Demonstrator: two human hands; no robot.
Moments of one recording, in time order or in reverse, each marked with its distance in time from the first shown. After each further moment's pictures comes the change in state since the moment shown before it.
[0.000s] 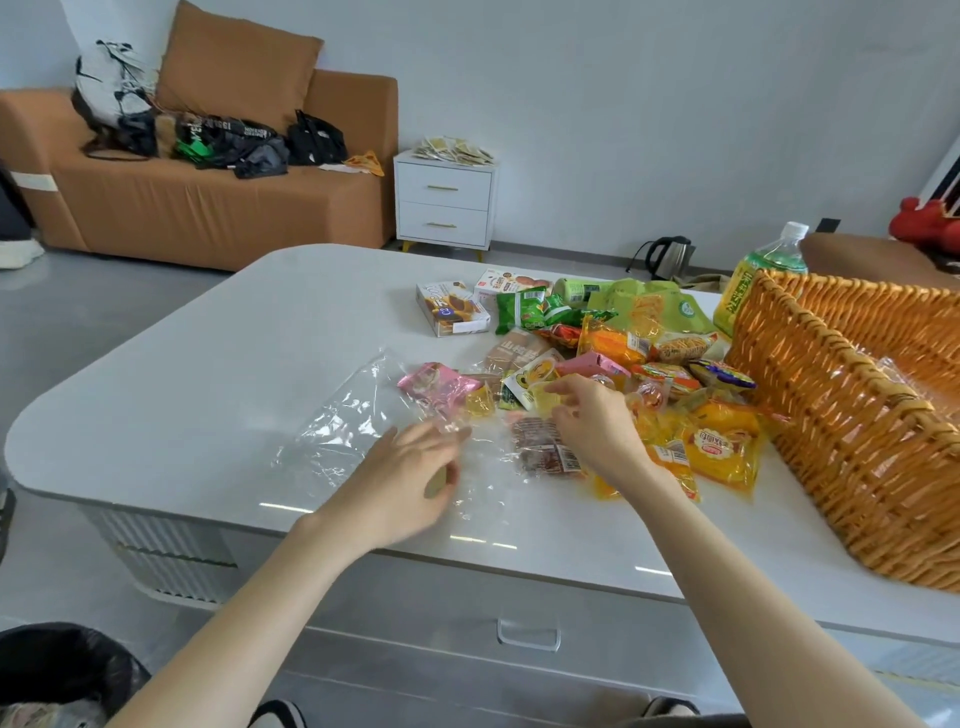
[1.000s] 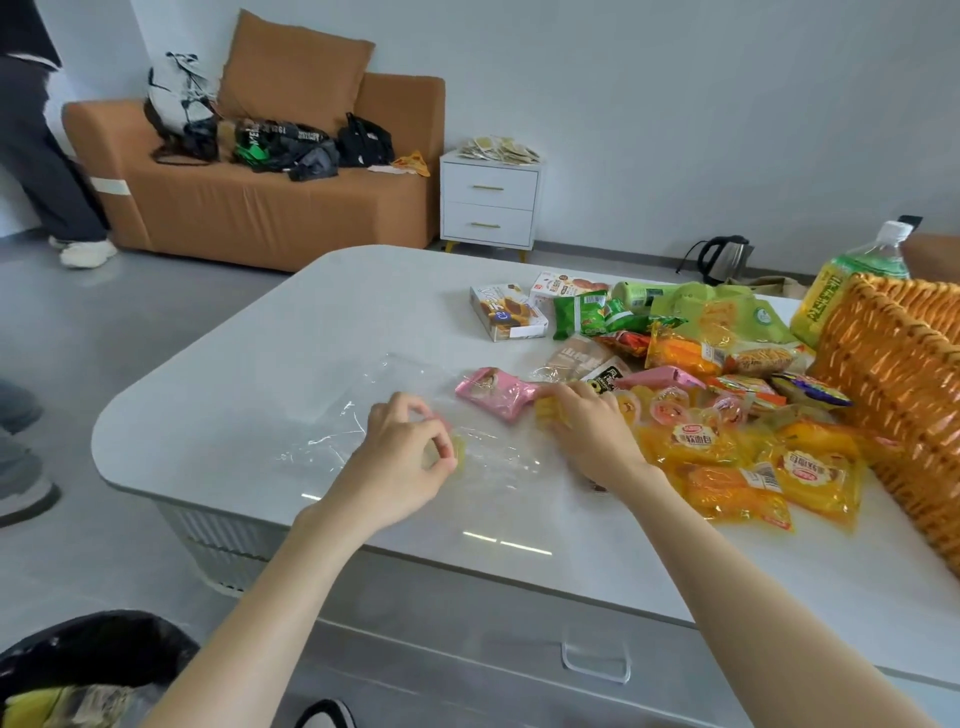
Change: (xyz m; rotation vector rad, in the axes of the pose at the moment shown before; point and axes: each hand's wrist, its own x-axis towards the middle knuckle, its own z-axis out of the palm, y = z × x) left_hand -0.014 -0.039 -0.032 -0.162 0.146 -0.329; right_hand 0.040 -0.012 0.071 -0.328 -0.119 -0.164
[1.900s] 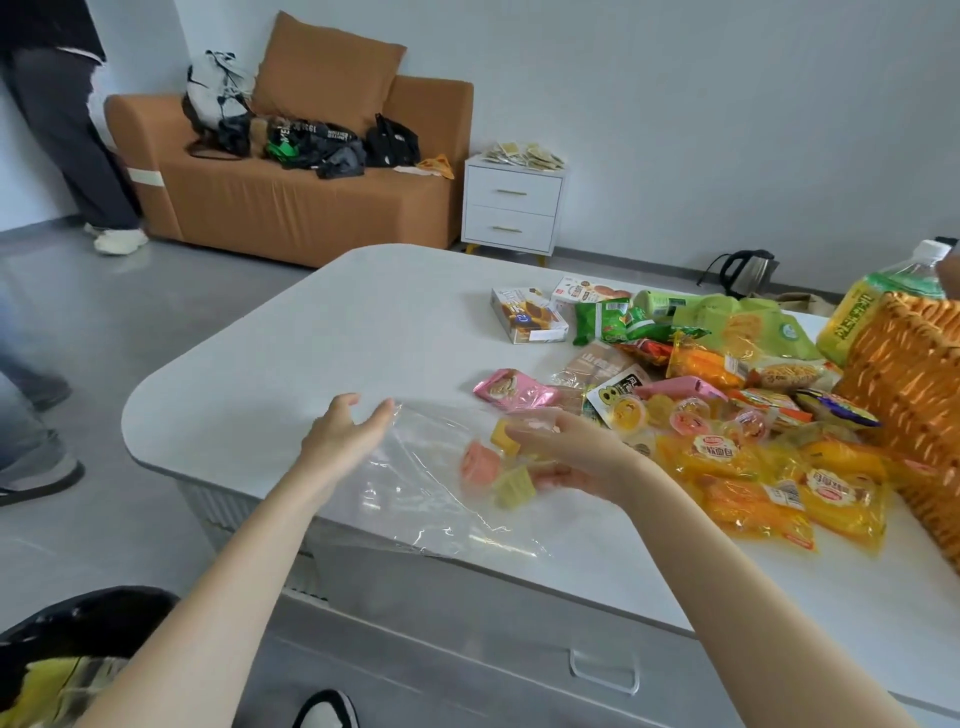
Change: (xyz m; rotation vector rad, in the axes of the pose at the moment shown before) left_hand 0.007 -0.047 -0.022 -0.415 0.143 -0.644; right_hand -0.019 -0.048 -0.026 1.049 -0.518 0.332
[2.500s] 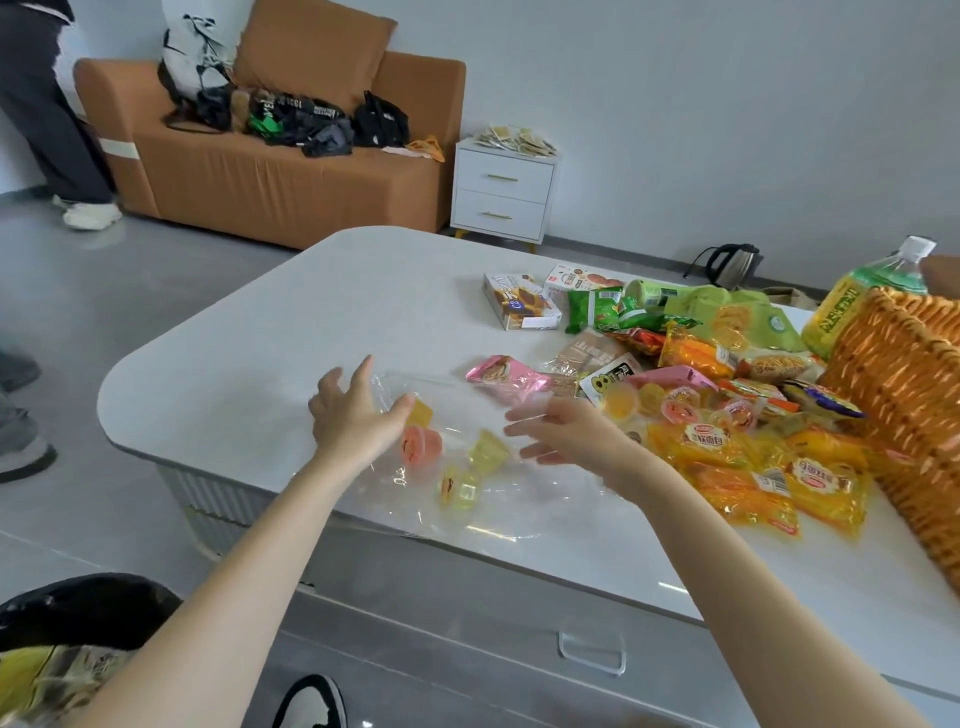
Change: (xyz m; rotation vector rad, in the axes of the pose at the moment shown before) left_hand 0.014 -0.002 0.026 0.111 0.096 0.156; right_hand -0.007 0.001 -0.001 -0.220 0.065 -0.138
